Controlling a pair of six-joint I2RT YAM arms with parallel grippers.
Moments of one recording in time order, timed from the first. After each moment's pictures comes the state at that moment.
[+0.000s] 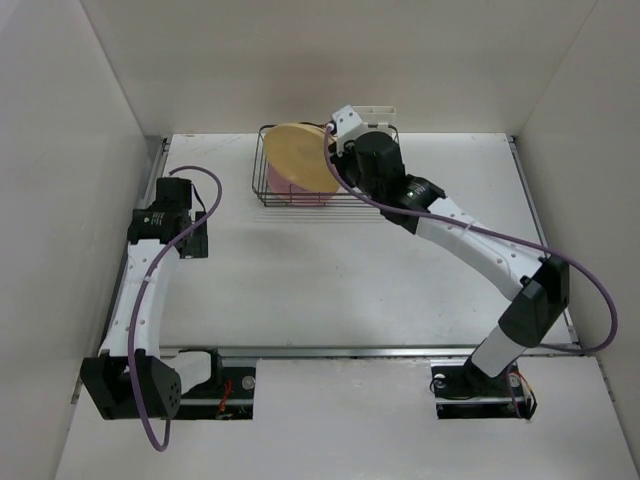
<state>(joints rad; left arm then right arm) 0.01 1.14 1.13 -1.04 -0.44 0.00 0.76 1.65 1.60 -0.21 0.36 -0.16</state>
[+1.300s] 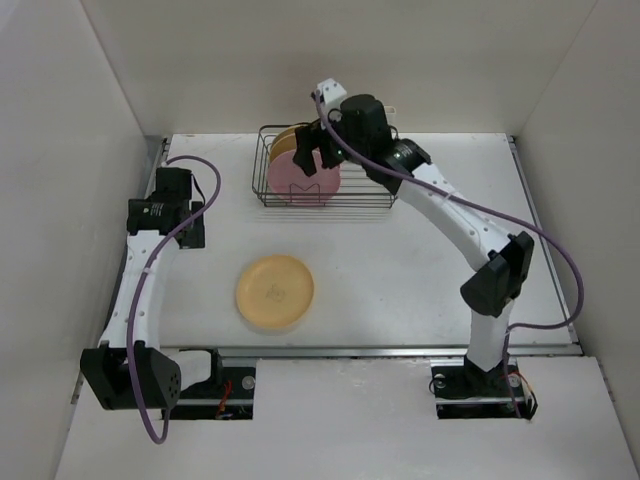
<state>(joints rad) 0.00 1.20 1.22 -1.04 -0.51 -0.01 0.71 1.88 2.00 -0.49 -0.09 0.09</state>
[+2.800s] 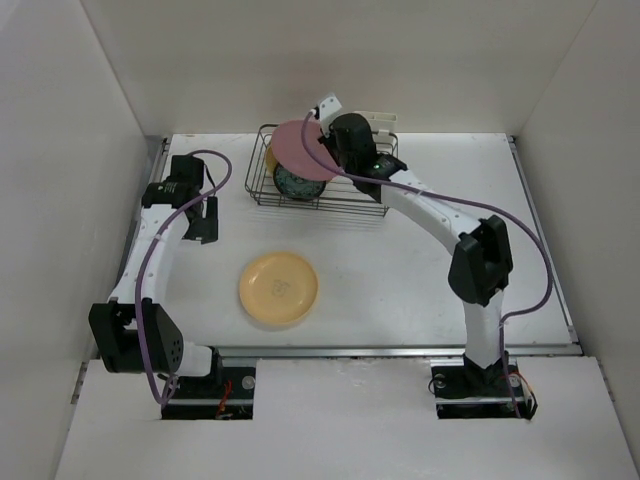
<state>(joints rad) -0.03 1.39 1.29 -1.05 -0.41 -0.03 0.66 2.03 1.88 -0.20 0.38 -0.30</state>
